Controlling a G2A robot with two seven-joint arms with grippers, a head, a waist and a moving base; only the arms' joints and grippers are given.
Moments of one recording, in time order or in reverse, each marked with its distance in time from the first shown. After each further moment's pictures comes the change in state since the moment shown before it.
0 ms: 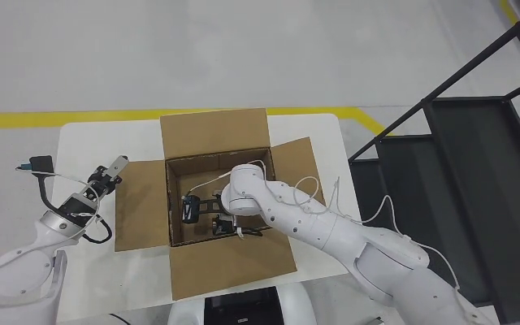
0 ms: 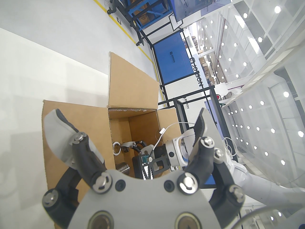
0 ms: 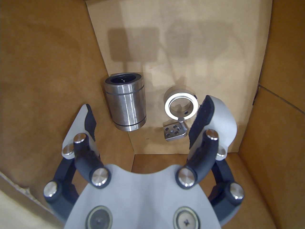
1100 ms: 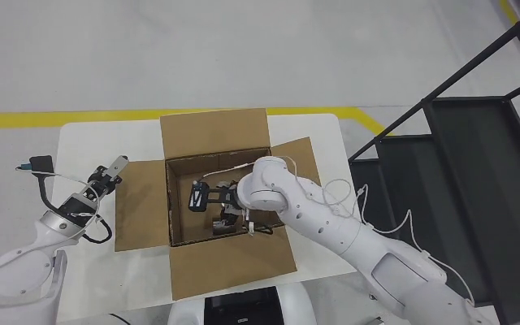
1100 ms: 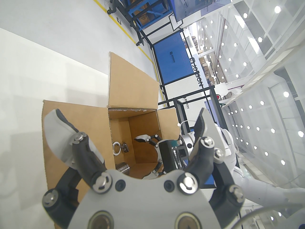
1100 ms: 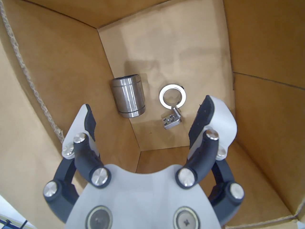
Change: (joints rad) left arm 0.000 0.000 0.000 0.000 0.000 0.000 0.000; right arm -0.101 0.090 0.172 -0.194 0.038 -0.005 0.009
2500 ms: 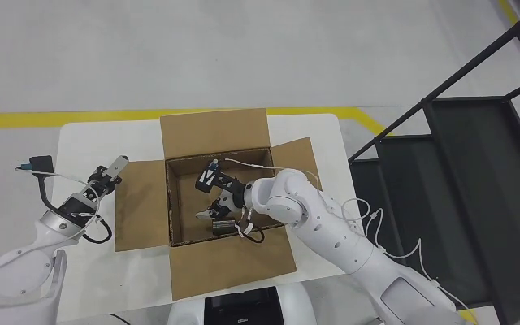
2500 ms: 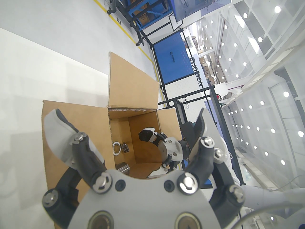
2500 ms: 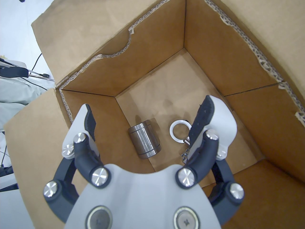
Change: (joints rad) left arm 0.000 0.000 0.000 0.000 0.000 0.000 0.000; right arm -0.216 0.042 0.195 -0.126 0.057 0.147 -0.349
